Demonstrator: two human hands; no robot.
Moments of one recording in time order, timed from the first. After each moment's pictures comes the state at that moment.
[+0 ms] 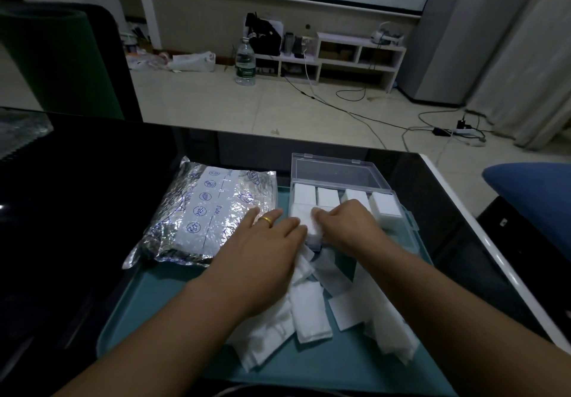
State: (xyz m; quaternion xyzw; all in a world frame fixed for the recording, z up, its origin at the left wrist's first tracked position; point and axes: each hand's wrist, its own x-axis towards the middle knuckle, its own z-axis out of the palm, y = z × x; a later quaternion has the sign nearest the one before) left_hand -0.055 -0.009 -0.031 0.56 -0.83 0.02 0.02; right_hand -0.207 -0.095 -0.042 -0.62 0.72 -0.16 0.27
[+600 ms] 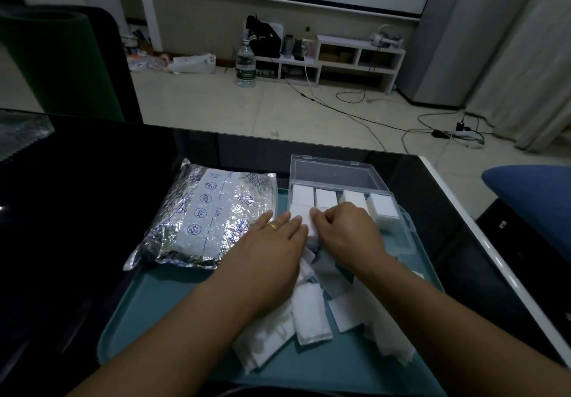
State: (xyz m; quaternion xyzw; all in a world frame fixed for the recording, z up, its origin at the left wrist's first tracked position) left_hand -0.062 -0.014 -0.038 0.55 -0.83 0.03 0.02; right_hand -0.208 -0.081 -0.047 -0.72 0.64 -0.20 0.15
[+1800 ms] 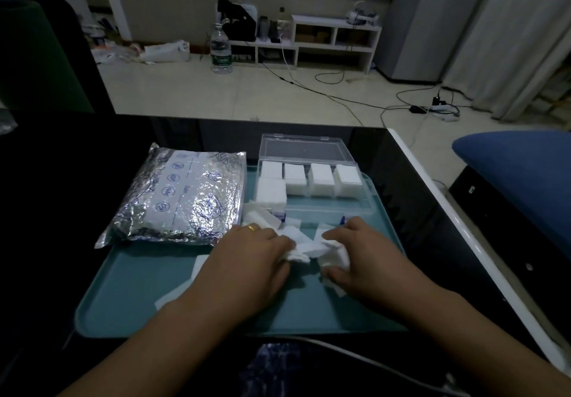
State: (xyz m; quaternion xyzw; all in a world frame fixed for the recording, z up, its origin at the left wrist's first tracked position) left_hand -0.086 0.028 -0.049 0.53 -0.84 0.03 0.15; right_hand -0.282 0.019 -0.022 -0.79 0.60 -0.05 0.15
